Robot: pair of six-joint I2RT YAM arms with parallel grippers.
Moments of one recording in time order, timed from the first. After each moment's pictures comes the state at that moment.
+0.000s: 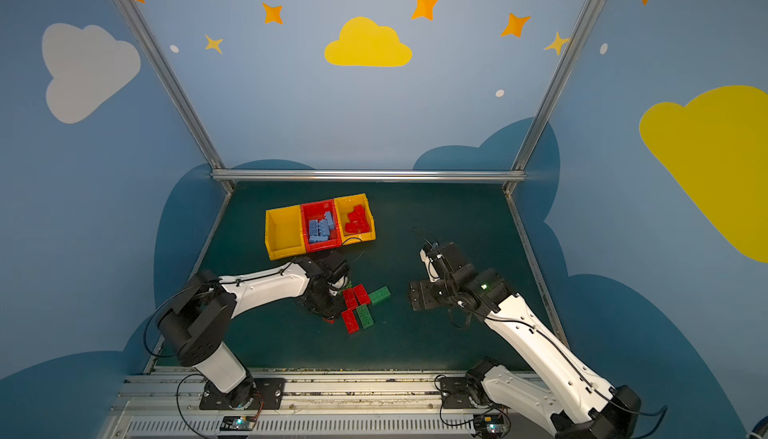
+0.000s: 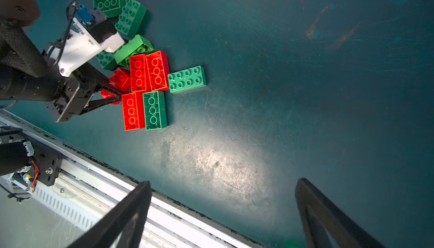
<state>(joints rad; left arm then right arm) -0.72 1.68 0.99 -0.81 0.06 -0.33 0.65 0.99 0.99 -1.03 -0.04 0.35</state>
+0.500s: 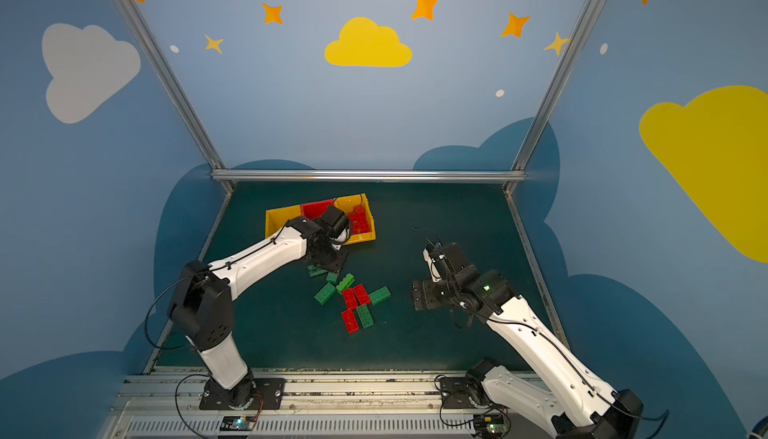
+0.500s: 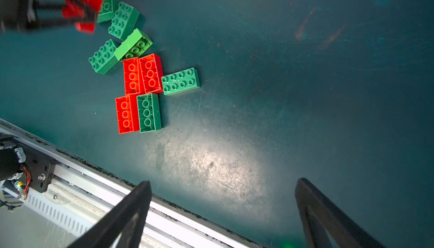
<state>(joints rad) -0.55 1.84 1.53 -0.95 -0.04 -0.24 0.64 0.97 1.00 -1.04 0.00 0.36</state>
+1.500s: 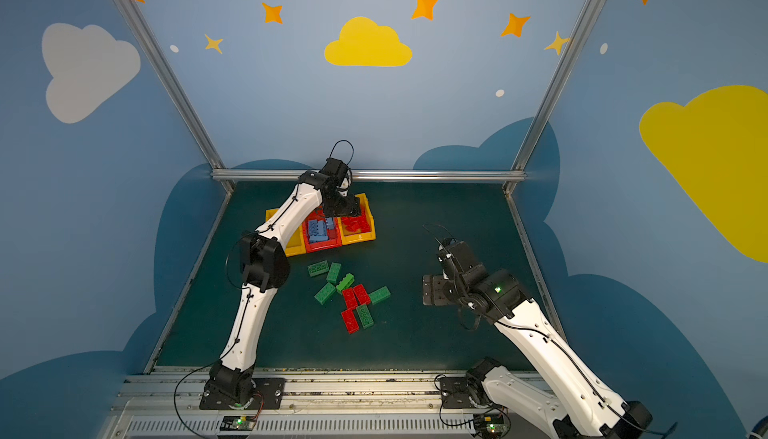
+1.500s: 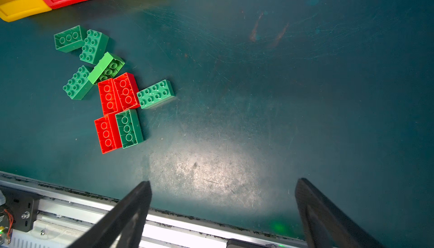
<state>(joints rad) -0.39 2.37 2.34 -1.10 0.12 -0.34 0.64 0.95 1.06 -1.15 0.12 0.46</state>
